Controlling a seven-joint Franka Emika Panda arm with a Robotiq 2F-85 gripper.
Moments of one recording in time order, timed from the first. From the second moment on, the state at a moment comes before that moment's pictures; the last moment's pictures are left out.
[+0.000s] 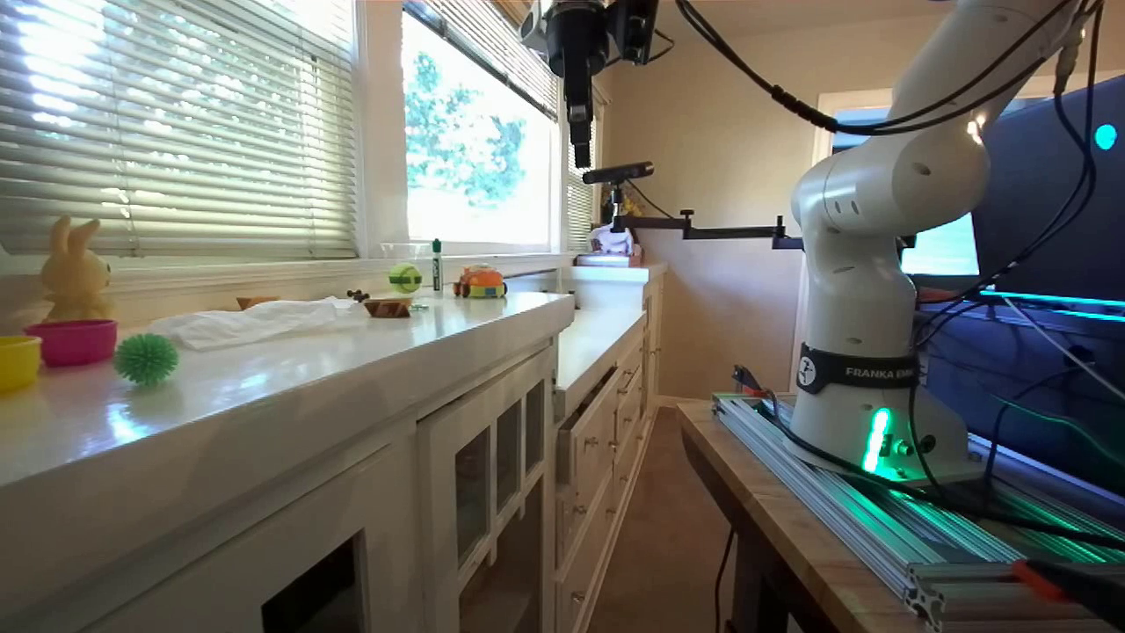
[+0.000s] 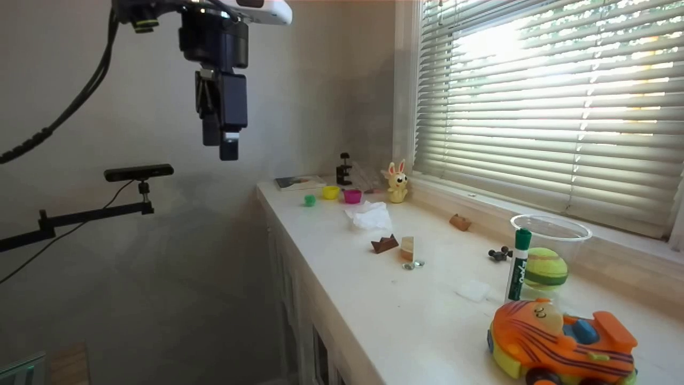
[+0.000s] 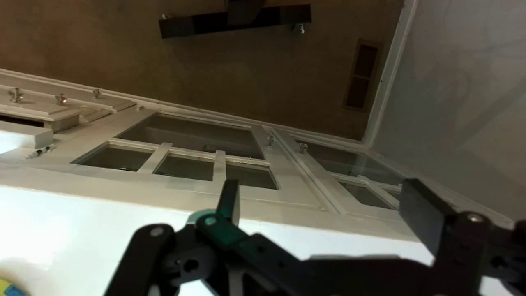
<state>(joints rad) -0.07 -0.61 -0.14 -2.35 0.03 1.68 -0.05</state>
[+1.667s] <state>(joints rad) -0.09 -0.26 -0.23 -2.20 0.20 2.16 -0.16</state>
